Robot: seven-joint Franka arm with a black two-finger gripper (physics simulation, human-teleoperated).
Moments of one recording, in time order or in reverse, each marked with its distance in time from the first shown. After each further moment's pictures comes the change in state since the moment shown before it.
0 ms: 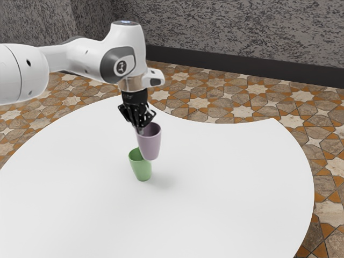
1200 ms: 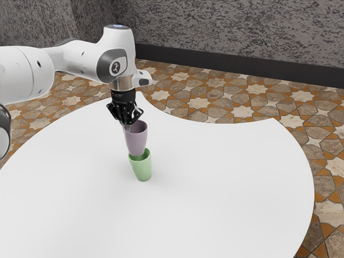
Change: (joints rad) arm 0.091 0.112 0.016 0.091 0.019 -0.010 0.023
